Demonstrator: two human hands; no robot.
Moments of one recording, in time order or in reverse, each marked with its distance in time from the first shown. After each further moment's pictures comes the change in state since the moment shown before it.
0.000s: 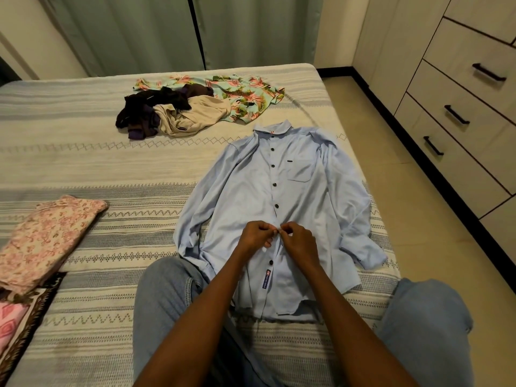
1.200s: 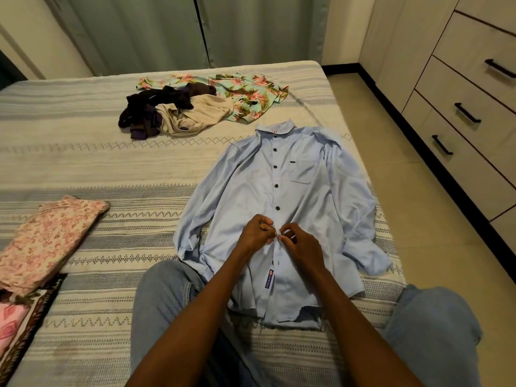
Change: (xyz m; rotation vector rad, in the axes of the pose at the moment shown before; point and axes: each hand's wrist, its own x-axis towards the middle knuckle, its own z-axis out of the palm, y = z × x) left_hand 0.009 0.002 -0.003 -0.004 0.074 0.048; right_hand 0.004 0.025 0.003 0.004 -0.009 -0.194
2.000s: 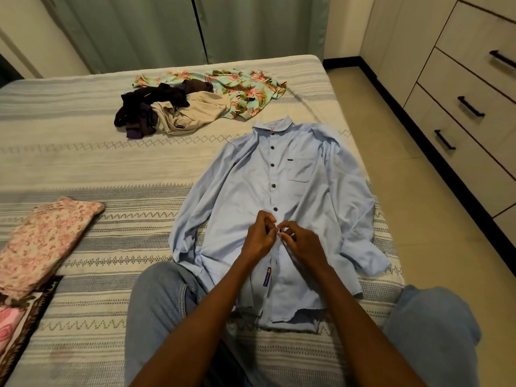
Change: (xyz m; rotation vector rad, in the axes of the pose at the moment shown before) left_hand -0.011 0.002 0.019 0.337 0.093 0.346; right_hand 0.014 0.010 -0.010 0.008 -0.027 -0.103
